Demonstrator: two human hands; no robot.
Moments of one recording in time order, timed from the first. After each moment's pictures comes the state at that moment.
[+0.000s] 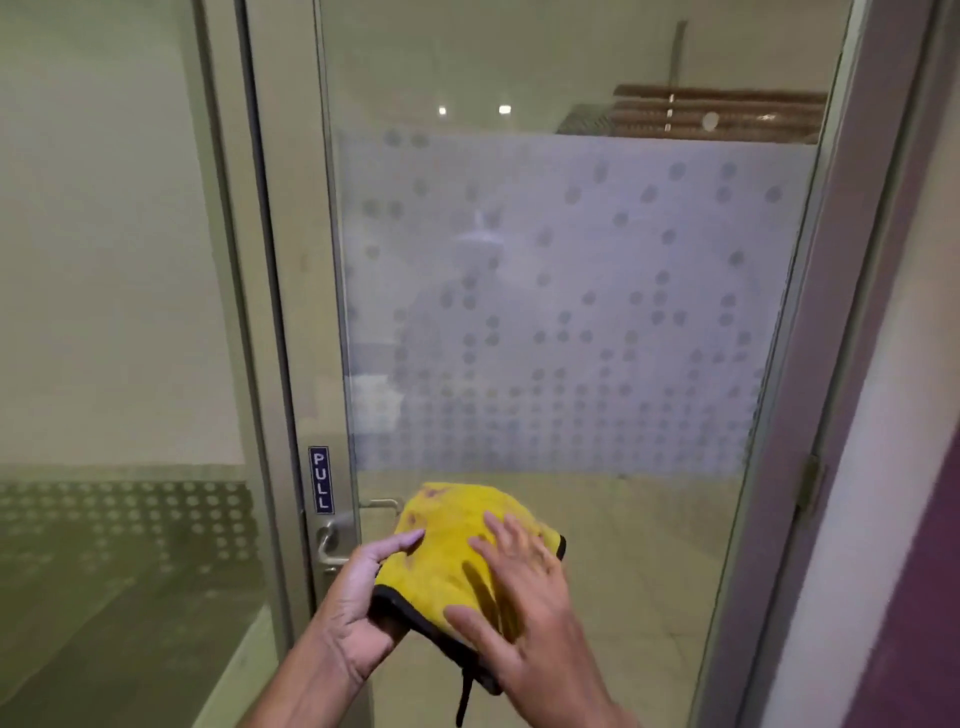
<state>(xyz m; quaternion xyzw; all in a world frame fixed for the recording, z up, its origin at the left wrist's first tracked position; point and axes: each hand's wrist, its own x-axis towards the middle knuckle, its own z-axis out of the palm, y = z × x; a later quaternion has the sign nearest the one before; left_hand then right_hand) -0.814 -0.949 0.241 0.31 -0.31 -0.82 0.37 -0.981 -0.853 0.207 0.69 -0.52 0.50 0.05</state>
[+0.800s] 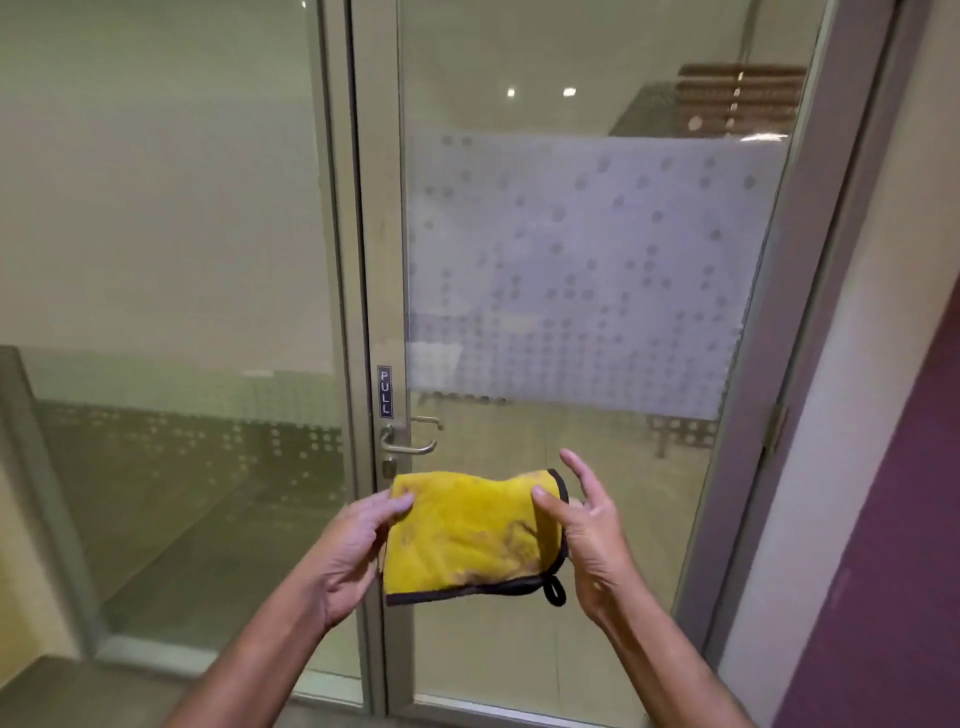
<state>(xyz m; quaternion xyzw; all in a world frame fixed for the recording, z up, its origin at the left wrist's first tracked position) -0.754 -0.715 0.241 0.37 -0.39 -0.71 0.45 -0.997 -0.675 0.236 0.37 -0.47 0.67 -0.43</state>
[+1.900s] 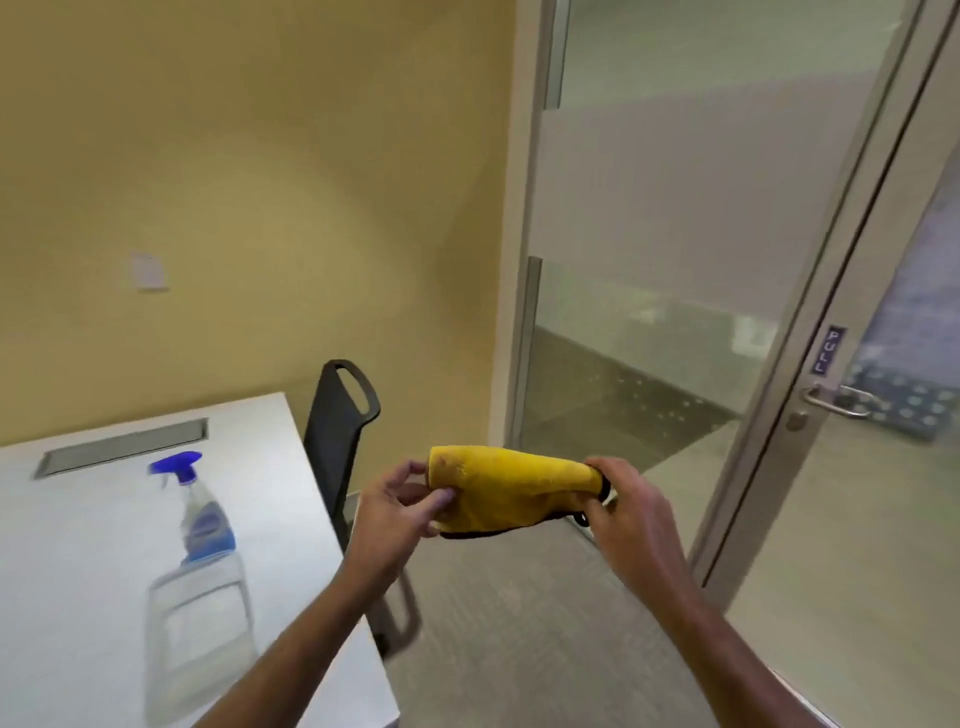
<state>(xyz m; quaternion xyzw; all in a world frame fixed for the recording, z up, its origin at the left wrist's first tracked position) -0.377 -0.209 0.187 0.63 -0.37 -0.23 0.64 -0.601 -0.363 0.193 0.84 -0.33 0.41 -0.16</state>
